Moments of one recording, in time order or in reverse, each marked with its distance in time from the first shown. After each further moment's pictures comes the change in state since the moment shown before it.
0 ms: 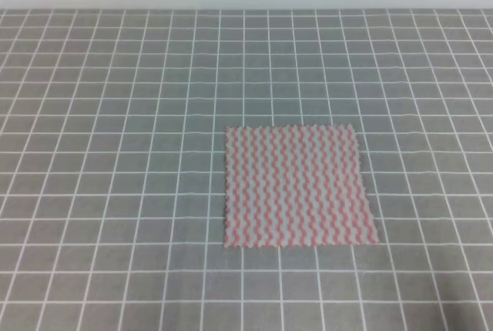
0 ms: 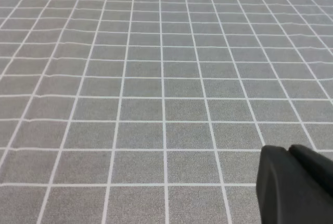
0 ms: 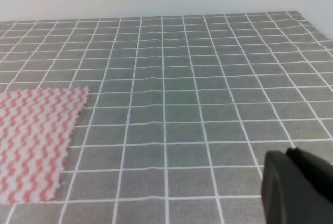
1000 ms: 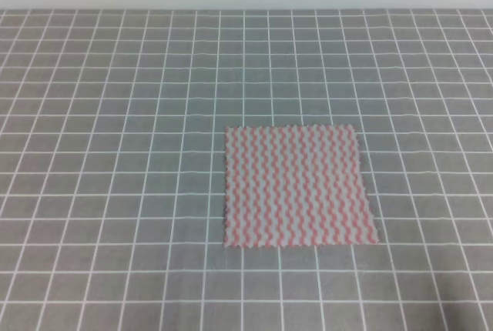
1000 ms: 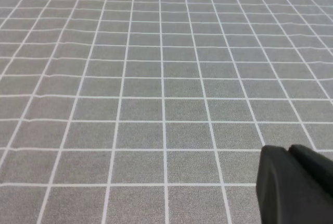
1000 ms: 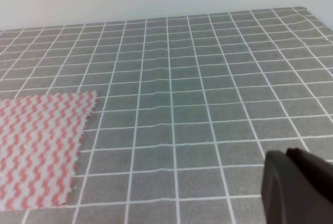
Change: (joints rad) left arm 0.000 0.002 -0.005 0.000 0.003 0.000; right arm 0.000 0.007 -0.002 0.046 0.002 0.000
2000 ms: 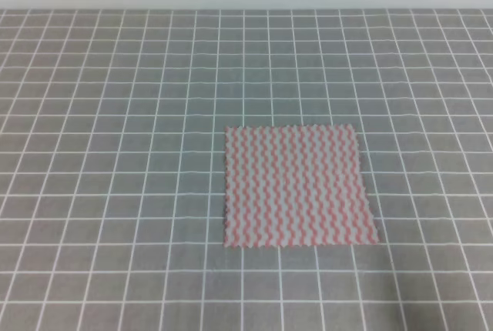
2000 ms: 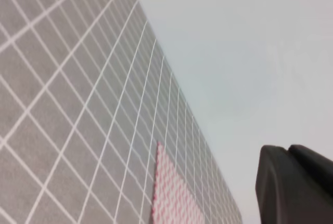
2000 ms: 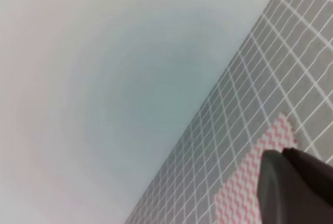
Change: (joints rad) left arm 0.000 0.002 0.000 -0.589 -0.147 -0.504; right arm 0.000 0.000 0.002 1.027 -0.018 0.000
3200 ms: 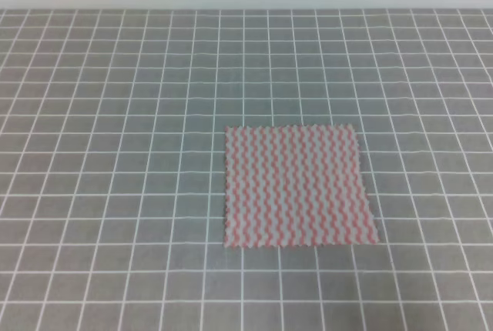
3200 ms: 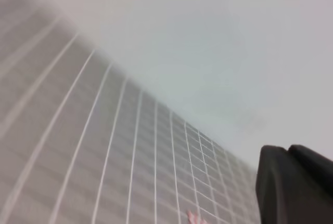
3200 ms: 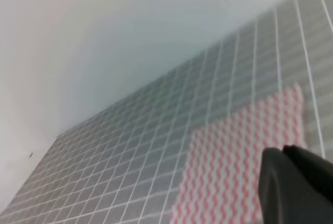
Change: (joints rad) left arm -0.052 0.359 -0.274 0.184 -0.136 0.261; right arm 0.000 0.057 -0.068 -0.002 0.199 -0.389
